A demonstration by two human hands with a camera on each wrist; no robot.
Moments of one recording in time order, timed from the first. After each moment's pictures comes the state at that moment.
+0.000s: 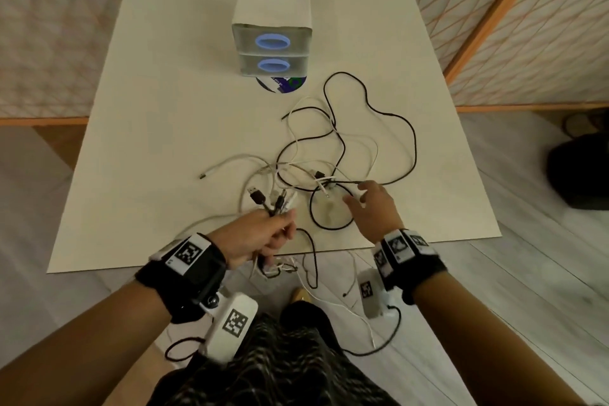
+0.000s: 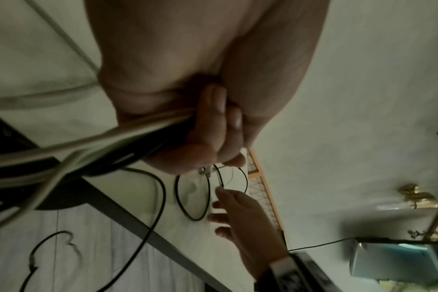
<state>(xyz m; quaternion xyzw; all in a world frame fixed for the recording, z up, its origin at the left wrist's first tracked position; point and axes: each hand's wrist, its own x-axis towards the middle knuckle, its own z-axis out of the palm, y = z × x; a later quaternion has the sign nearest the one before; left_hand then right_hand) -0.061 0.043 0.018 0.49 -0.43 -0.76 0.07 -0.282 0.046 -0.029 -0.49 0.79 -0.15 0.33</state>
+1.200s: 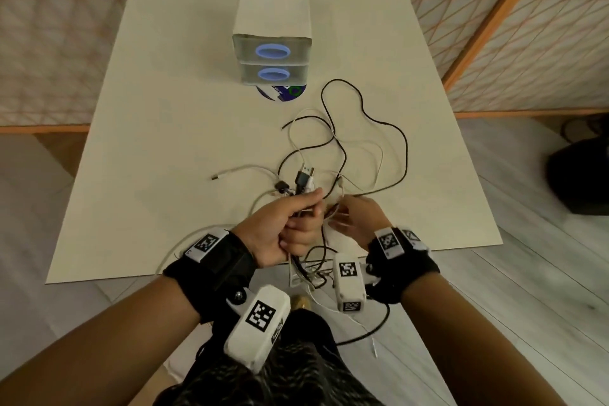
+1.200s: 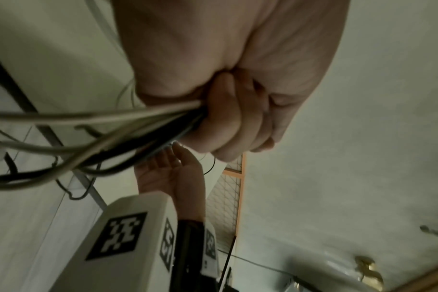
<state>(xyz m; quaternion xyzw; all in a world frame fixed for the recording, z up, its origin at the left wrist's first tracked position) -0.093 0.030 0.046 0.35 -0.25 -0.89 0.17 -0.257 0.030 -0.016 -0.13 0.69 -0.34 0.63</state>
